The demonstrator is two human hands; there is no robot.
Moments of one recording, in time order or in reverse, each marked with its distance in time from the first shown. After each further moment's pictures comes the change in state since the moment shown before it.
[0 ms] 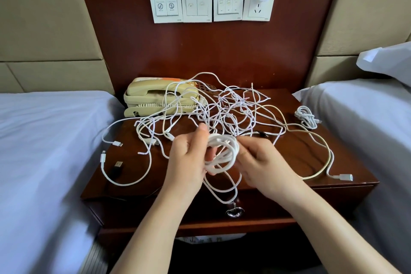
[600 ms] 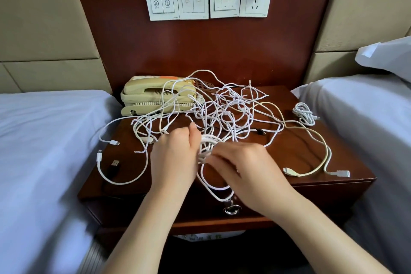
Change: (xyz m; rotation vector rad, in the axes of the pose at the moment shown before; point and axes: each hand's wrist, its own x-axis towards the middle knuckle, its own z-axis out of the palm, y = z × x) left_hand 0.013 -0.004 -0.008 1.019 0.205 0.336; right_hand -0.007 -0.014 0.014 -0.586 0.043 -0.337
